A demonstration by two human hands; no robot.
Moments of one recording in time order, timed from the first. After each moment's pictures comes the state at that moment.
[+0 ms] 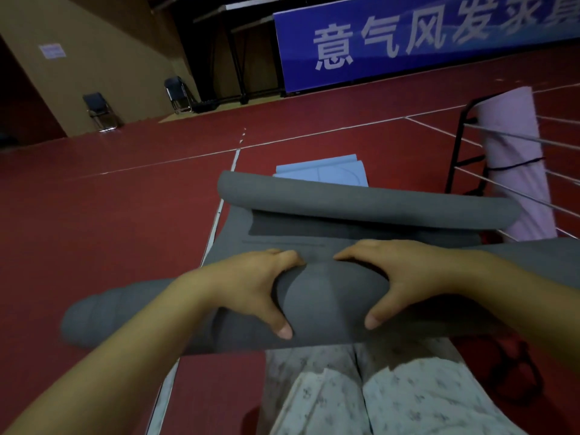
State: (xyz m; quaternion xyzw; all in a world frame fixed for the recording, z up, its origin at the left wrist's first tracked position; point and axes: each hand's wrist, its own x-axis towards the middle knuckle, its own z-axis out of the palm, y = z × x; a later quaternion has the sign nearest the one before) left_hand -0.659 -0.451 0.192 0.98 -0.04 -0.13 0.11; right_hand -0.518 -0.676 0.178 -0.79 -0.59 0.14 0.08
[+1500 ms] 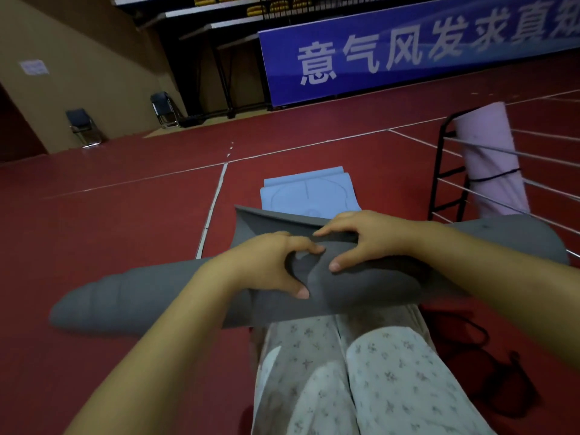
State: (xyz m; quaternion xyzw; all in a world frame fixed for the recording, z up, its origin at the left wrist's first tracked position) left_hand -0.596 -0.459 0.206 0.99 -0.04 -0.05 0.12; right_hand -0.449 -0.636 0.187 -0.82 -0.54 0.11 0.17
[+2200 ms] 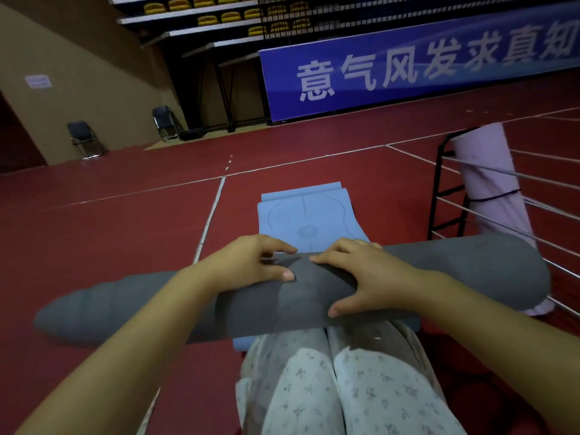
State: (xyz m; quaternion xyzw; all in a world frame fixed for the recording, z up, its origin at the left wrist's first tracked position) left_hand -0.558 -0.417 0.209 0.98 0.01 0.00 0.19; right_hand -0.452 -0.637 0.166 -0.83 -0.55 -0.01 0.12
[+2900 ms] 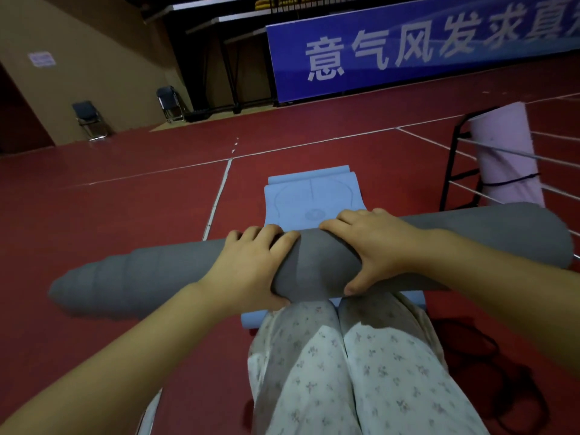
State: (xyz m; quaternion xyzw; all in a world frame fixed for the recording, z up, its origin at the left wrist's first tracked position) left_hand -0.597 -0.427 0.174 0.97 -0.04 0.18 -0.18; right_hand -0.451 -0.622 0.192 -0.83 -0.55 -0.05 -0.05
